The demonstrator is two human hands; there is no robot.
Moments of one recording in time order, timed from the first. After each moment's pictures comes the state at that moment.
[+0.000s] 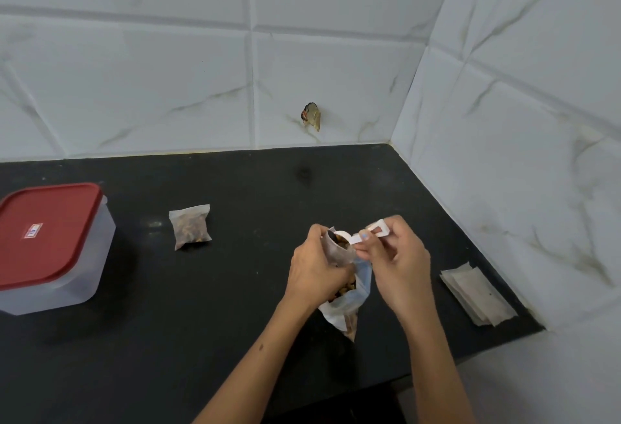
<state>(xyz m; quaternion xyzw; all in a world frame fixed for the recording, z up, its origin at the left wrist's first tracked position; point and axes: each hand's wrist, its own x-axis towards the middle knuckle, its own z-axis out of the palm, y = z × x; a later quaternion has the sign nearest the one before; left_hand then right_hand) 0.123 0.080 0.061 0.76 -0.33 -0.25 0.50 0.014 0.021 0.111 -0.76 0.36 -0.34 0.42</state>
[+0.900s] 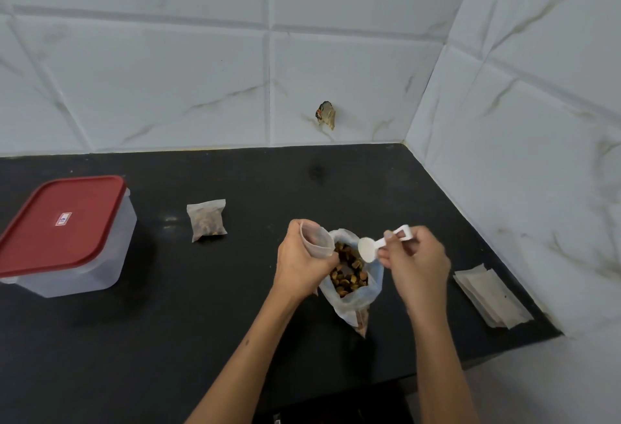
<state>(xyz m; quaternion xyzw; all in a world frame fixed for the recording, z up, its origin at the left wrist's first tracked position) 0.145 0.106 0.055 0.75 -0.29 -0.19 0.57 0.017 0.014 0.094 -0.66 0.47 -0.37 0.45</state>
